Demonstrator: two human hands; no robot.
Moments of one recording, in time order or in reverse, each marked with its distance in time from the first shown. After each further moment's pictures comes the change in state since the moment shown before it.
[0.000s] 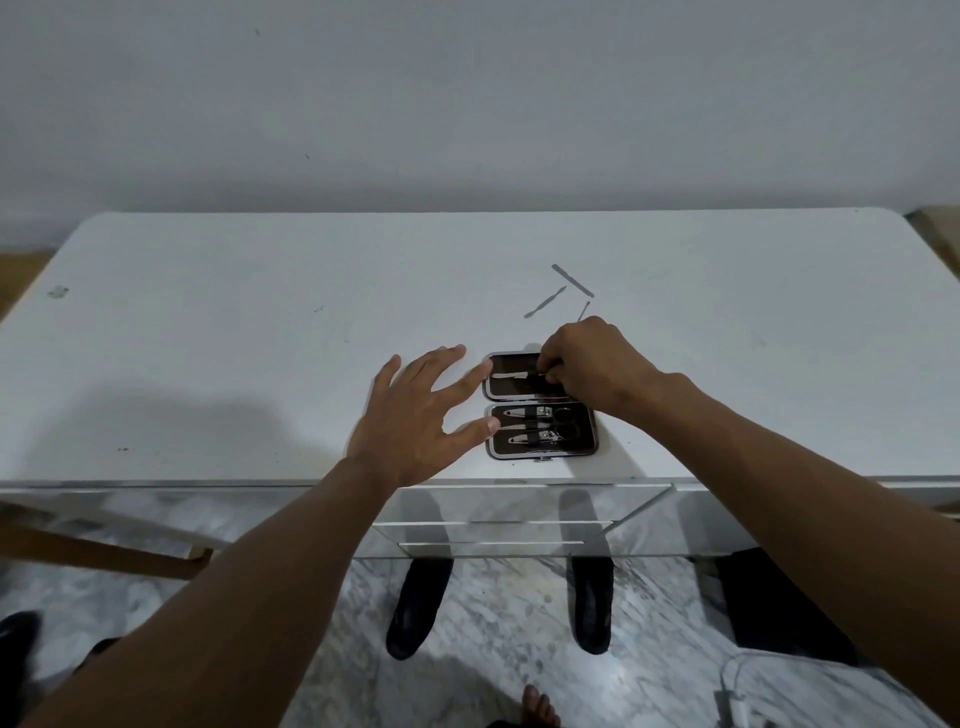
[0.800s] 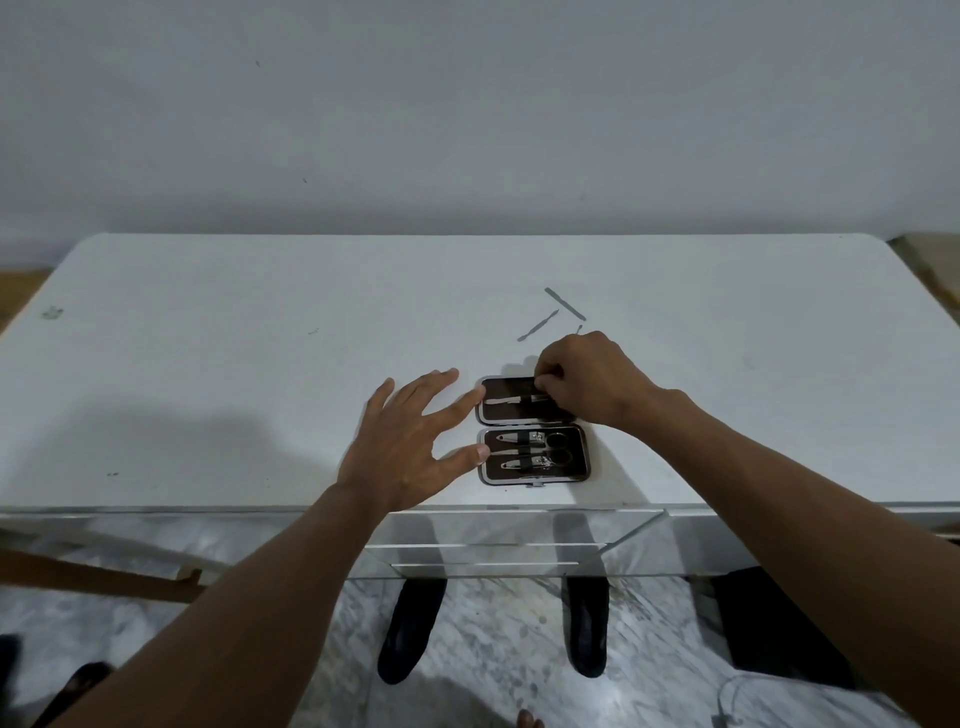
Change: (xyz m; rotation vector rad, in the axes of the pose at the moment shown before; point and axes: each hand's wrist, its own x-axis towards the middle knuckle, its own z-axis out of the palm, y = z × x) left_hand 0.000 -0.002 -0.004 -0.027 -0.031 0.003; right_hand 0.002 0.003 -0.011 0.051 0.056 -0.032
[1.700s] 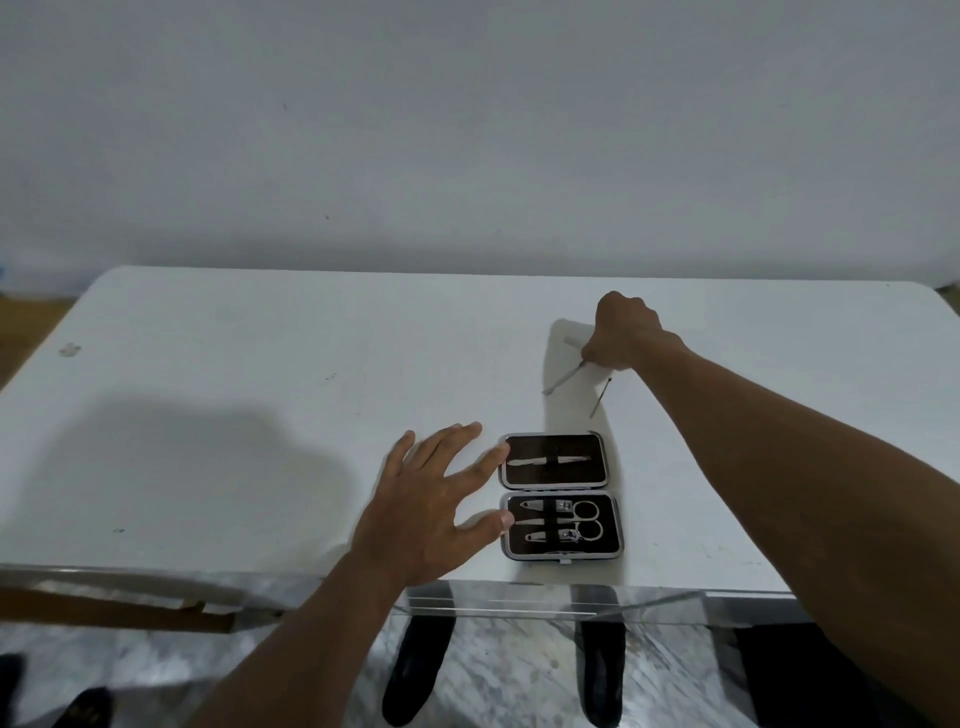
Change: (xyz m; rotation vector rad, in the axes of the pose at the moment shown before) left_hand 0.003 0.001 -0.002 -0.025 0.037 0.009; right_hand 0.114 0.023 -0.039 -0.046 -0.024 0.431
